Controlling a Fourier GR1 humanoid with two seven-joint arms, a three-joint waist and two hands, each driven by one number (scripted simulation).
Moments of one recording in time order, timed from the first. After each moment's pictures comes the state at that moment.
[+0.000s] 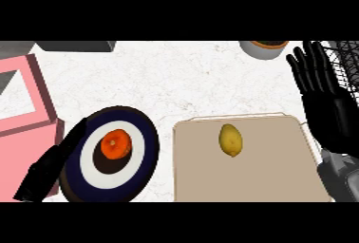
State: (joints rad) left arm 0.09 0.53 -0.26 -1.62 0.11 0.06 0.08; right arm -0.29 -0.45 0.19 -1.72 -0.37 -0.17 -0.17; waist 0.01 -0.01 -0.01
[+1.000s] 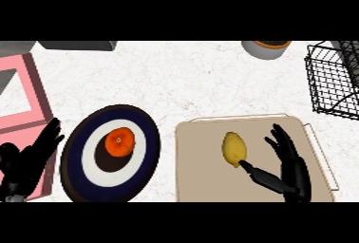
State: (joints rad) left arm 0.09 0.49 -0.08 -1.47 0.24 0.11 0.13; right arm 0.09 -0.26 0.30 -1.39 -0.31 -0.47 -0.30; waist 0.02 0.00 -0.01
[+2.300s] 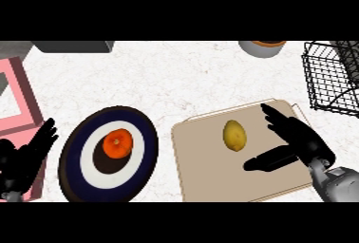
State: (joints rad) left arm 0.05 0.45 0.01 -1.36 0.21 0.02 0.11; right arm -0.23 -0.55 0.38 -1.65 -0.26 -0.12 0.79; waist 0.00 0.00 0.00
